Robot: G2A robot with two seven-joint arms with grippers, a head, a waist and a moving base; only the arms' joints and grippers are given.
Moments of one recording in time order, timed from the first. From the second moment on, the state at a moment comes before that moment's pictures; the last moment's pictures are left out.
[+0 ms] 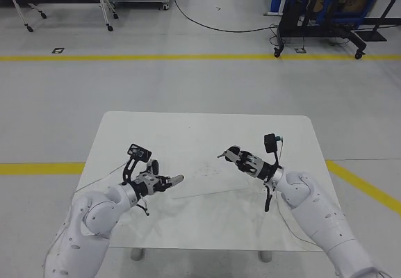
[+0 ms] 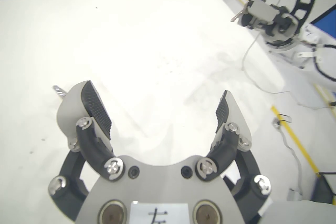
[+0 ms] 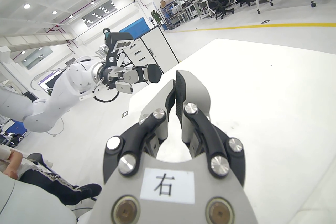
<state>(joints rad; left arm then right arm) 1.46 -1.17 -1.37 -1.75 0.60 -0.36 -0.72 -1.16 -1.17 1.10 -1.13 -0.46 -0.97 0.13</state>
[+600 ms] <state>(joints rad) 1.36 -1.17 -1.32 -1.60 0.22 -0.51 -0.81 -1.18 -1.17 1.08 -1.15 -0.36 -0.94 0.14</state>
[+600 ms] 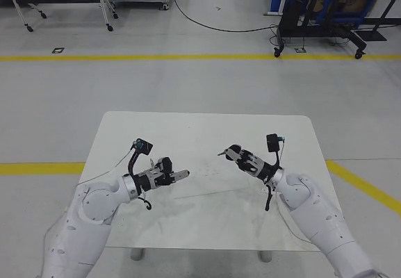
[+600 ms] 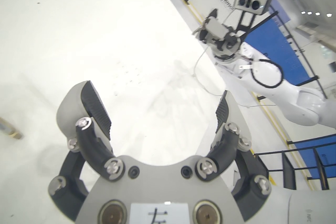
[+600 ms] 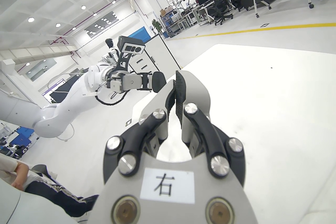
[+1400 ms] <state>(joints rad) 1.10 -1.21 -1.07 -1.33 -0.20 -0.61 -1.01 -1.14 -1.20 1.03 -1.06 0.31 -0.82 0.57</state>
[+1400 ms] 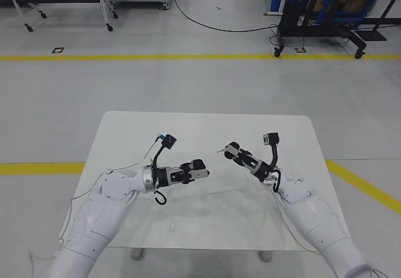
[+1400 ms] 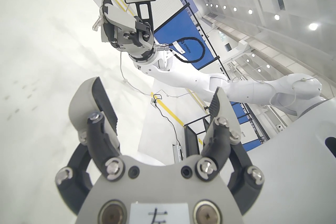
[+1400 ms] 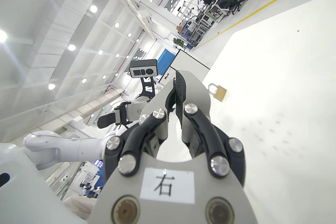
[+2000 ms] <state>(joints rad) 1.05 -1.22 -1.02 -1.25 -0.21 -0.59 -0.96 -1.10 -1.22 0.99 -1.02 0.50 -0.82 0.77</state>
